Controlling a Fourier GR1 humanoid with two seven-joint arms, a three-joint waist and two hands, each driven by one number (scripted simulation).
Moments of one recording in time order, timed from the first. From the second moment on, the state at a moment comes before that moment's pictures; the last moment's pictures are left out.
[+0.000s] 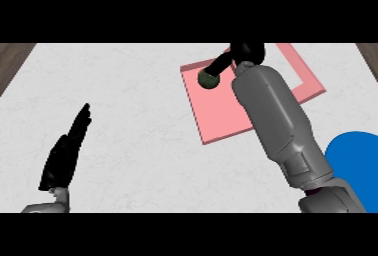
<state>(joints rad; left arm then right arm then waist) -0.02 0.15 0.03 -1.56 -0.22 0.04 0.09 -1.12 -0.01 -0.14 -0.65 0.88 -0.20 0.46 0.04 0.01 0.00</state>
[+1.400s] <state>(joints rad) 0.03 0.18 0.09 -1.58 -0.20 0.02 0.09 -0.78 -0.23 -0.51 -1.08 0.35 -0.40 0.14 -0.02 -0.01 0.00</state>
